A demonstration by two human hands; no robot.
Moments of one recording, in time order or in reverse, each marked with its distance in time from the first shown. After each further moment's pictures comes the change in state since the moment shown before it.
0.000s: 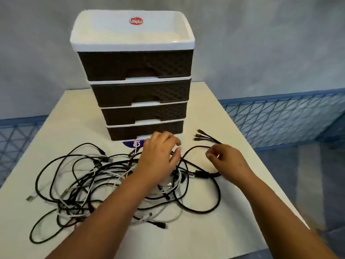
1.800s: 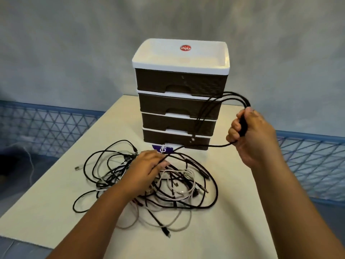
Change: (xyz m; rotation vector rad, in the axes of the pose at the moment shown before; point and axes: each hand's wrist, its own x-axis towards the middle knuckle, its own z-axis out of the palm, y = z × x) left_hand -0.059 -0.022 -0.046 -0.035 -0.086 -0.371; right_hand 0.046 -0.092 -0.075 1.346 -0.109 -0.014
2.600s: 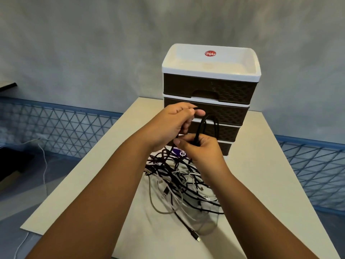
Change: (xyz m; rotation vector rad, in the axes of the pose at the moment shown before) left_hand 0.047 0.055 -0.120 -0.810 -0.039 -0.015; right_hand -0.041 0.085 0.125 -0.440 -0.235 0.004
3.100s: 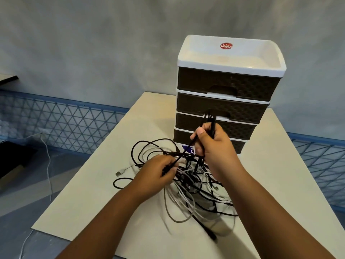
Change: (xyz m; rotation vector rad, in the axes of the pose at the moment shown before) left_hand -0.076 -0.139 -0.034 0.562 0.073 -0.001; right_hand 0.014 0.000 0.025 0.107 0.036 0.018
